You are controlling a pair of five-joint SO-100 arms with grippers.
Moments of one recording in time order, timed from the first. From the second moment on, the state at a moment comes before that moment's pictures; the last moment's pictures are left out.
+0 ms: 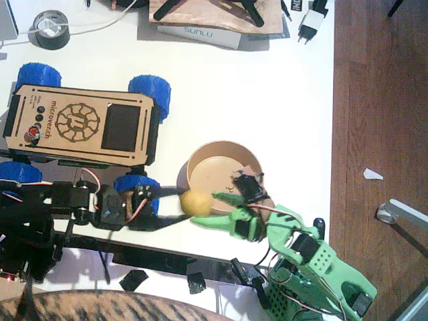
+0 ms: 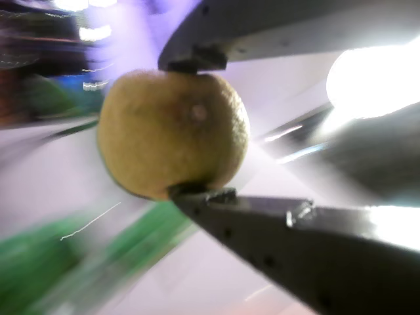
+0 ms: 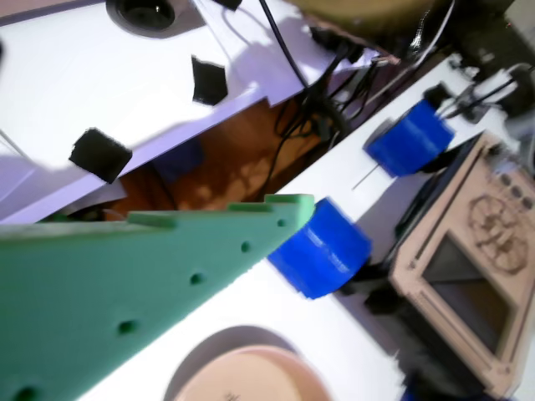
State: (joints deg) arm 0 79.9 129.6 130.9 23.6 -89.6; arm 1 -47.2 182.8 151.8 42.0 -61.4
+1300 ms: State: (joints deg) arm 0 80.2 138.2 131.1 50.6 -76.1; arm 1 -54.0 164.5 151.6 29.8 -60.5
